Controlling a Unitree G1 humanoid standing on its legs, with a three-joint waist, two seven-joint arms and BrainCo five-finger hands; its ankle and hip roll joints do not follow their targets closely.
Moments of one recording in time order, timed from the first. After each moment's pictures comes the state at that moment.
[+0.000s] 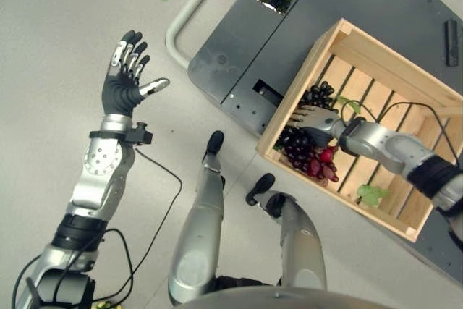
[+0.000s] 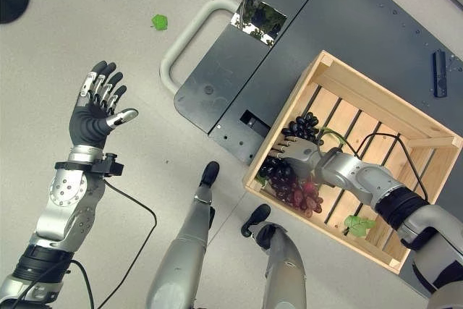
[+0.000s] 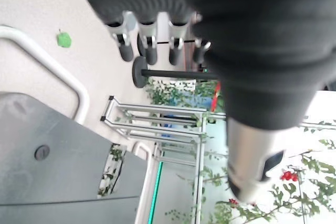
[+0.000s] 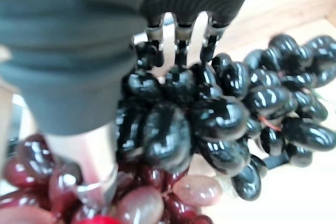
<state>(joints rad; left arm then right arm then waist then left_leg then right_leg) -0.28 0.64 -0.07 -0.07 -0.56 -0.27 0.13 -0.78 -0.92 0.84 0.42 -0.81 -0.29 0.06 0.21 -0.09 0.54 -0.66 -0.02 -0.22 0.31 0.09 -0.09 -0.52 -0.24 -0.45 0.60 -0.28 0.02</state>
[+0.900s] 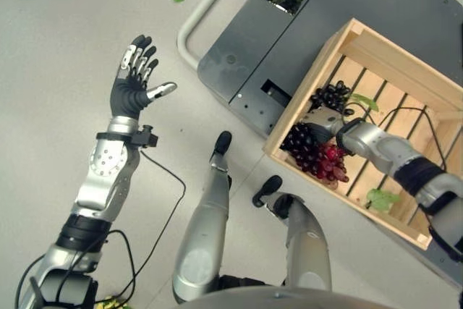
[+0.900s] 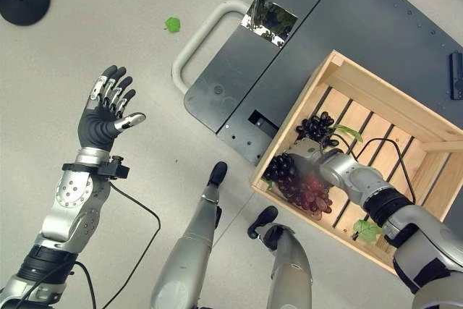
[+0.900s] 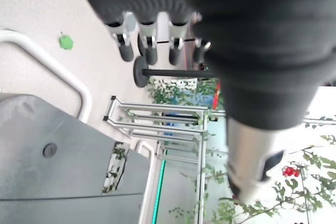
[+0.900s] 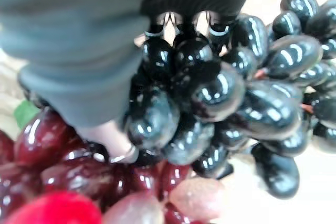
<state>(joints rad) -0.28 0.63 -0.10 -0.07 -0.56 -0.27 0.11 -0.74 -0.82 0.75 0.55 -0.77 -0.20 0.10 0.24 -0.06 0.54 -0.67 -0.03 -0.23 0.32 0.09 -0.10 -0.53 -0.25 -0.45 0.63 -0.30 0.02</state>
